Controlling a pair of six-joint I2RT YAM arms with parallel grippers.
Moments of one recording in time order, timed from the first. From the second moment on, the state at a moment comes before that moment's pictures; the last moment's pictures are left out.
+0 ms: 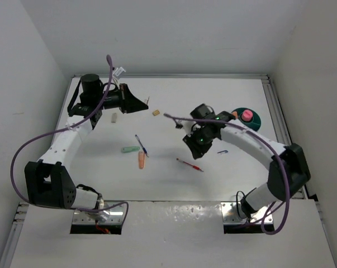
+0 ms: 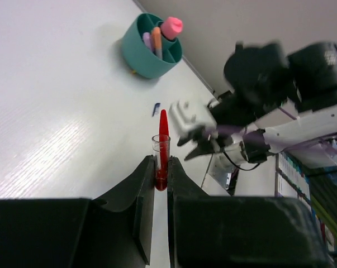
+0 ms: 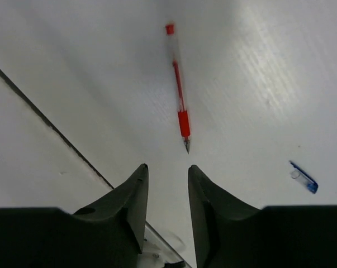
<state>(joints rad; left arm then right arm) -0.11 1.37 1.16 -0.08 1.08 -0.40 0.58 1.50 1.14 -0.86 -0.28 -0.24</state>
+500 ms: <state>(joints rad) -0.03 1.31 1.14 -0.28 0.98 -0.27 0.77 1.77 1.13 -0.73 -0.06 -0.12</state>
